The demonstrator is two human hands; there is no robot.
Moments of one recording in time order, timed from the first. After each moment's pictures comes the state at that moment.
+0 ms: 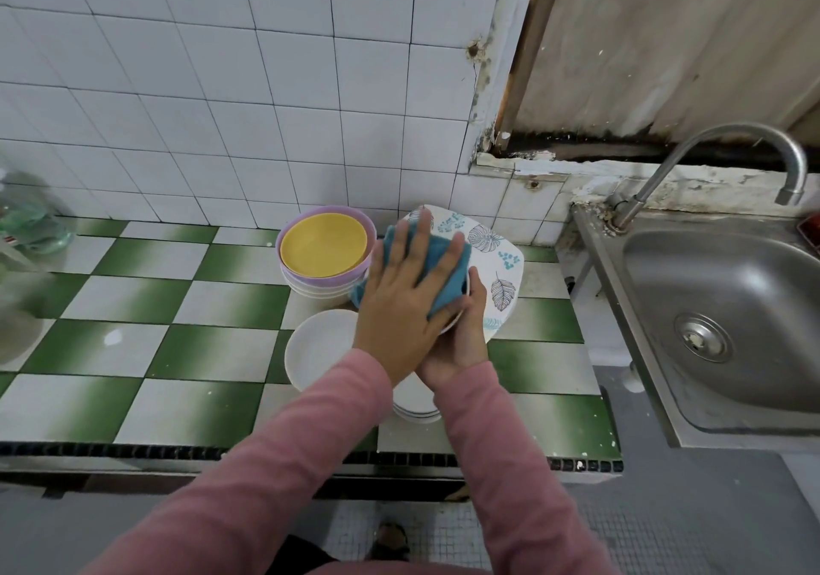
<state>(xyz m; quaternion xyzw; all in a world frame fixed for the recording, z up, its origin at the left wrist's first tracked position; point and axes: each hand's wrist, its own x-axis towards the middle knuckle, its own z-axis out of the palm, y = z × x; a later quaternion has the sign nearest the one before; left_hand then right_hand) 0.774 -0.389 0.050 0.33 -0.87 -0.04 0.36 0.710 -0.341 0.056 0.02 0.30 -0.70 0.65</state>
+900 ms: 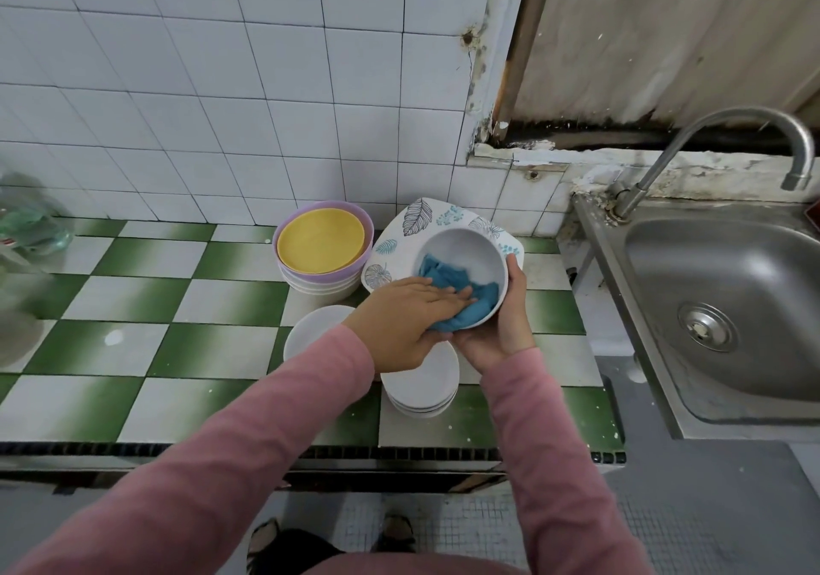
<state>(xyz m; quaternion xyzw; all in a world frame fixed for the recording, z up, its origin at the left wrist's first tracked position) 0.790 -0.409 0.050 0.12 -0.98 -0.09 0.13 0.653 -0.332 0.049 -0.01 0.33 -0.68 0.65</state>
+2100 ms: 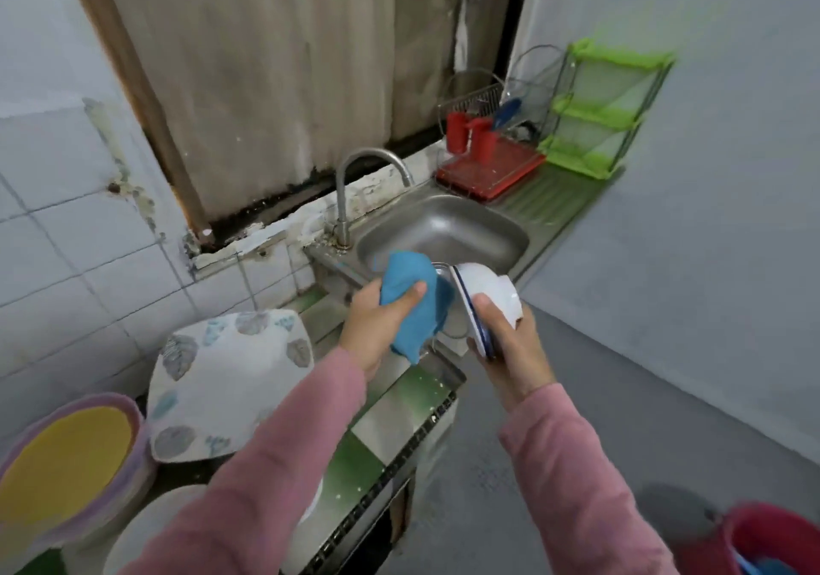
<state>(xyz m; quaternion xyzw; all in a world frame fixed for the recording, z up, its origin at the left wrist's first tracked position) 0.642 -0.286 0.151 0.15 -0.63 -0.76 0.07 0.618 -0.118 0.129 0.04 0.55 -0.83 0.13</state>
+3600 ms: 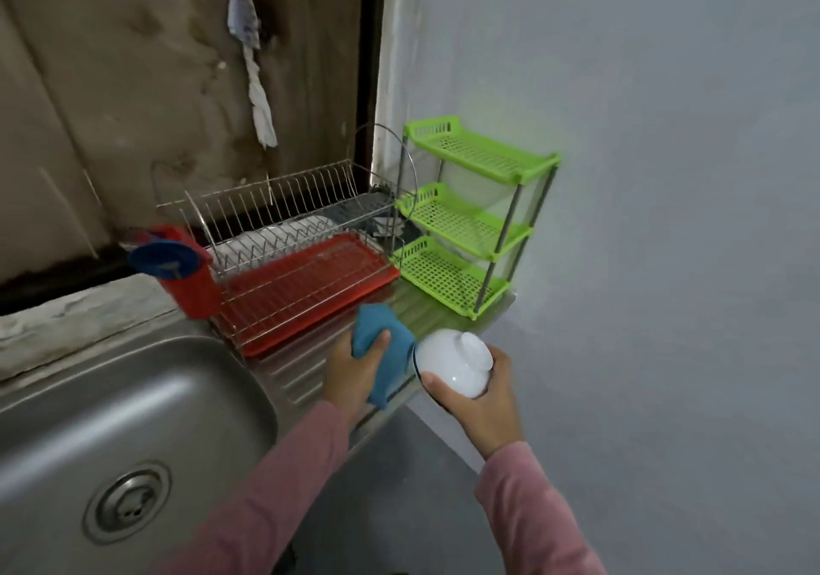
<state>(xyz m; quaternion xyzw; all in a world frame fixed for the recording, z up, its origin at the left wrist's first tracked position) 0.031 0.049 0.109 0.22 -0.66 -0.71 0.15 0.016 0.223 0.105 -0.05 0.77 -0.64 0.00</state>
